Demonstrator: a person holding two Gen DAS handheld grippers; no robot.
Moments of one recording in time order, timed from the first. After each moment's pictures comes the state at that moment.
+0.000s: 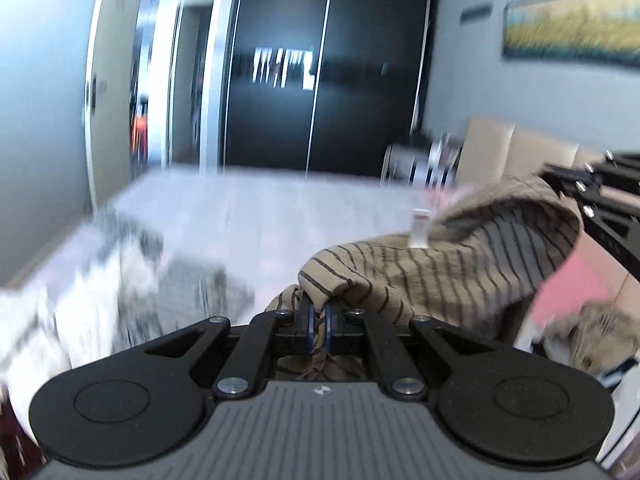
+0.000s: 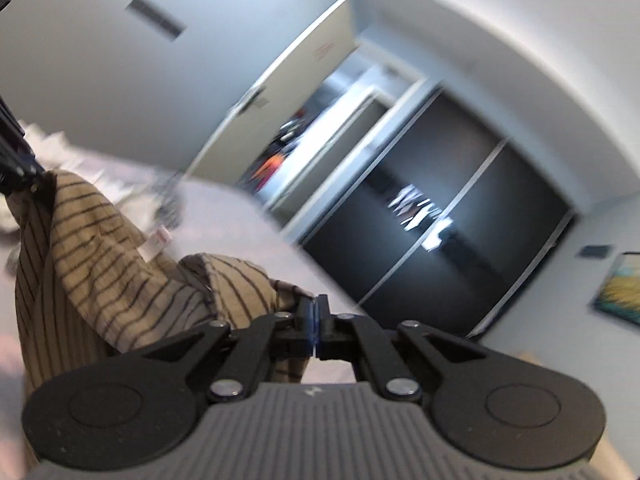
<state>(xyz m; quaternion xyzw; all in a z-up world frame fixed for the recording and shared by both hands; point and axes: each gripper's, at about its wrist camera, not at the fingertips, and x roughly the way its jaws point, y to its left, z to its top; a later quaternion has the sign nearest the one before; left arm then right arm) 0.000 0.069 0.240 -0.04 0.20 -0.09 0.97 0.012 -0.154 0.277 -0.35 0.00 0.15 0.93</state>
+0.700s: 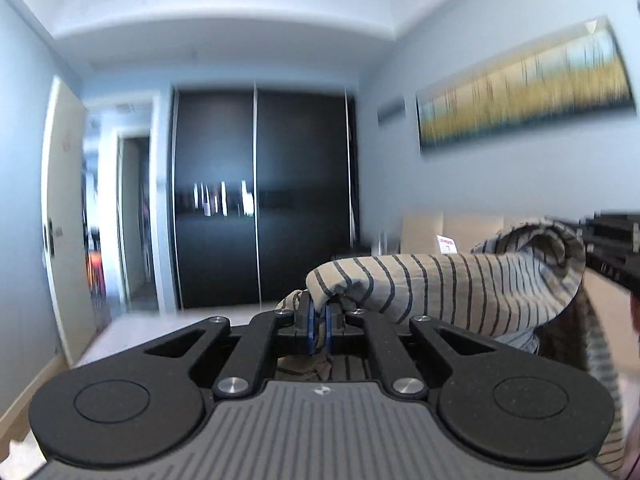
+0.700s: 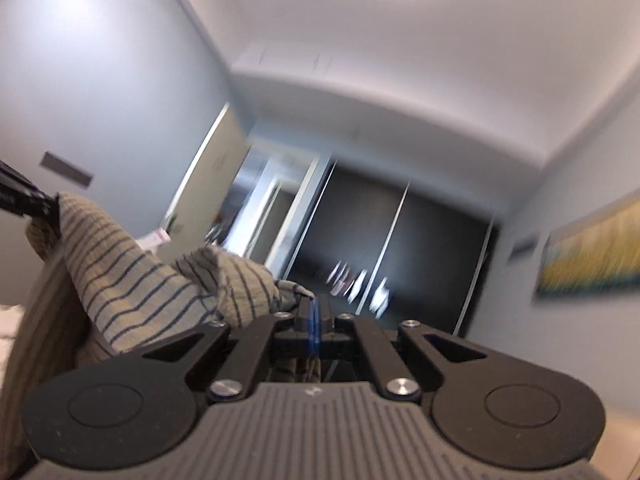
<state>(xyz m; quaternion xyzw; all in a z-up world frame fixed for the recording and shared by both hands) -0.040 0.038 0.350 0.05 0.10 -0.17 0.98 -0.084 -0.229 0.351 -0.18 -0.05 0.14 0.97</state>
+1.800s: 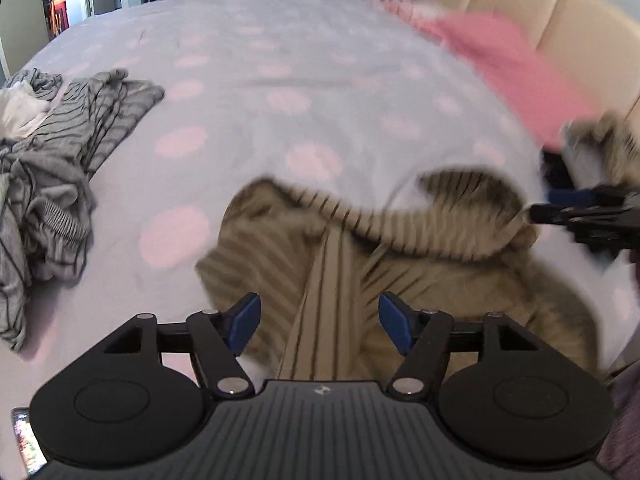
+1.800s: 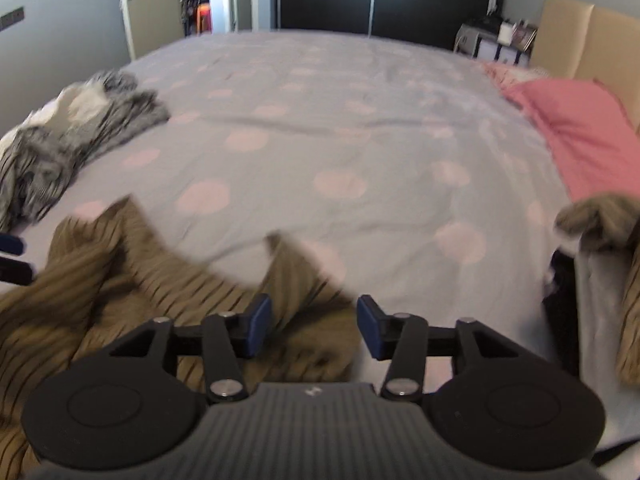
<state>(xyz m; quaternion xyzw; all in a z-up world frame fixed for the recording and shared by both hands) 0.117 0.016 -0.004 0.03 0.48 -0.16 0.86 0.099 -0.262 -0.015 -0.06 0.41 0.11 0.90</state>
